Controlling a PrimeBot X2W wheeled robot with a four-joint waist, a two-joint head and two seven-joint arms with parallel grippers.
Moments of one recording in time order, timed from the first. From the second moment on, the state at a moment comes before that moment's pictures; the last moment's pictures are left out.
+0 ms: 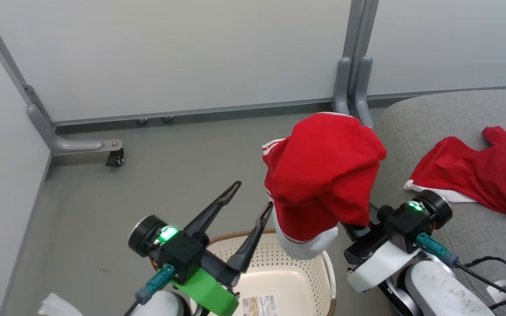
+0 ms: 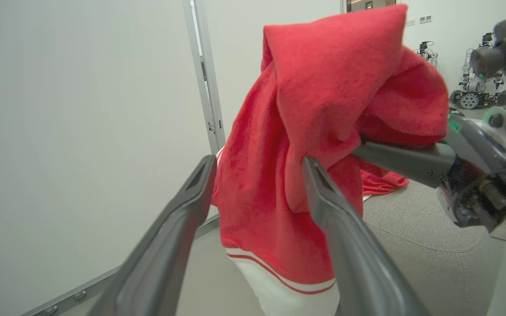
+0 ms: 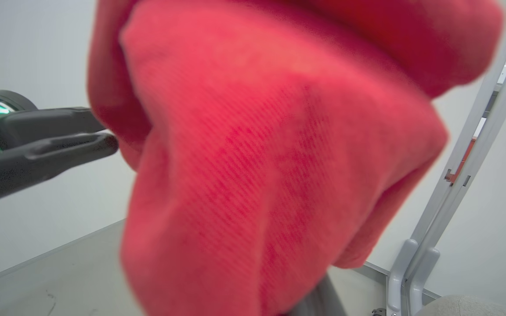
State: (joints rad) left arm -0.23 0.20 -0.63 0.09 -0.30 -0.13 -0.26; right arm -0.23 -0.29 0.50 0.10 0.22 0.13 -0.26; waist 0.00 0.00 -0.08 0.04
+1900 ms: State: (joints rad) left arm 0.10 0.10 -0.17 0.25 -0.23 -0.13 -0.26; right arm -0.13 -0.25 0.39 0.07 0.21 0.13 -0.26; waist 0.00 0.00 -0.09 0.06
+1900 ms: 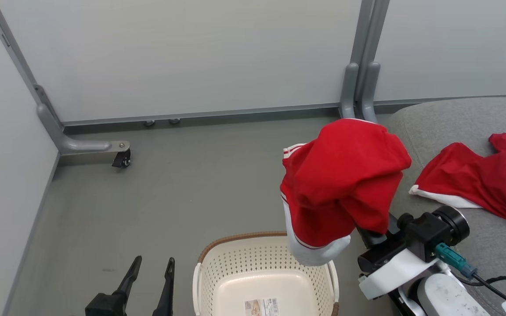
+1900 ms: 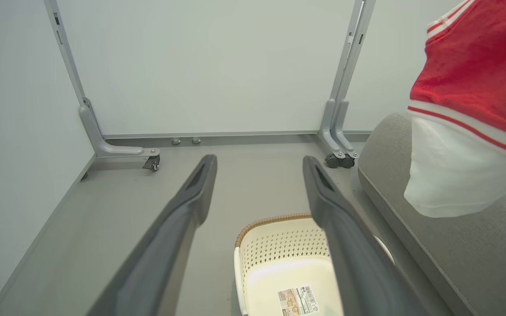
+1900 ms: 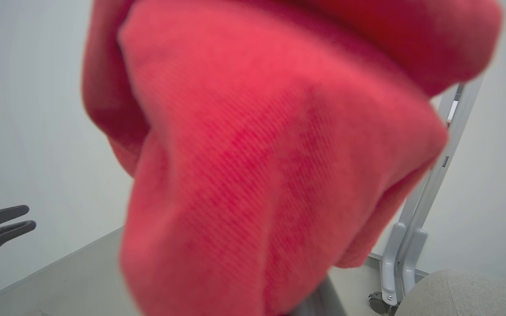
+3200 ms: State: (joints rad) left arm -0.04 0.08 -0.28 0.28 -0.24 -0.13 -0.26; right arm -0.09 -0.26 0.15 0.01 0.17 0.13 -0.26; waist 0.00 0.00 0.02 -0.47
